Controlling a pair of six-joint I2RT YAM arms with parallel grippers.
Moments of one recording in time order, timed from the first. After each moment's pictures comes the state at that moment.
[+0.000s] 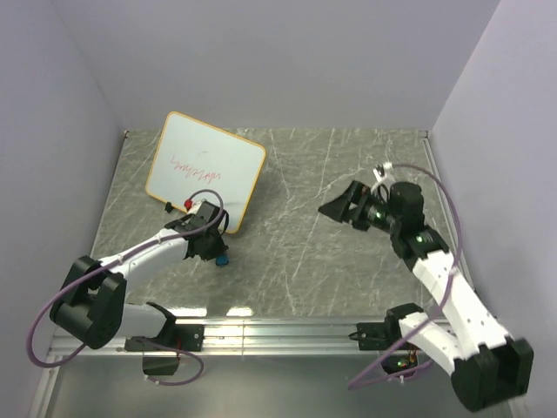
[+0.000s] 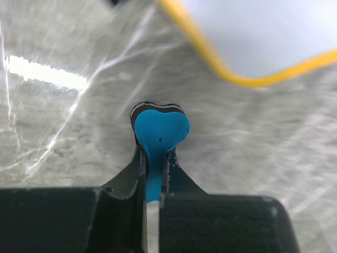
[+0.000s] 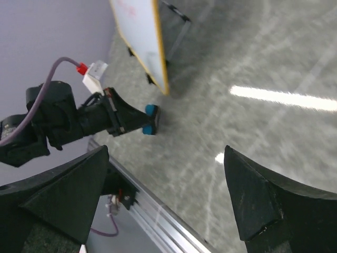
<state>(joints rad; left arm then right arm) -0.51 1.31 0.67 -0.47 -0.18 -0.89 0.26 0.87 0.71 -0.26 -0.49 0.72</state>
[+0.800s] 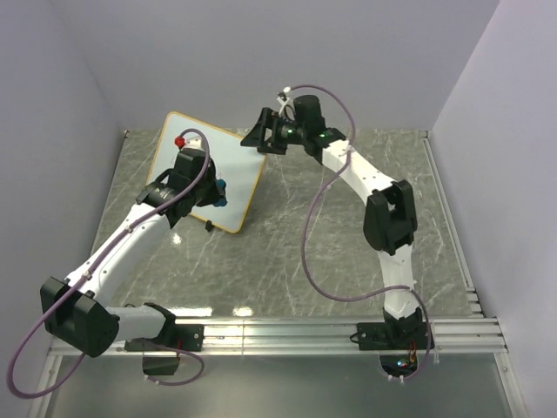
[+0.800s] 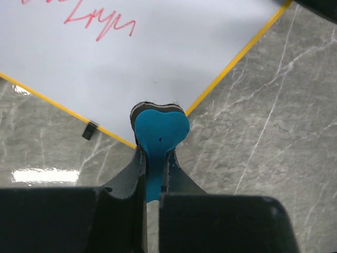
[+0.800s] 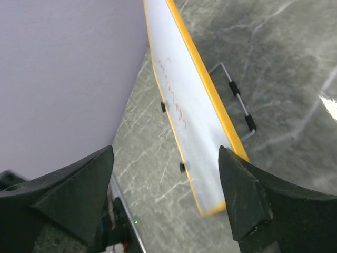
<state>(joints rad) -0.45 1.26 1.18 -0.62 -0.19 -0.60 0.48 2.14 1.95 -0.22 -0.61 0.69</state>
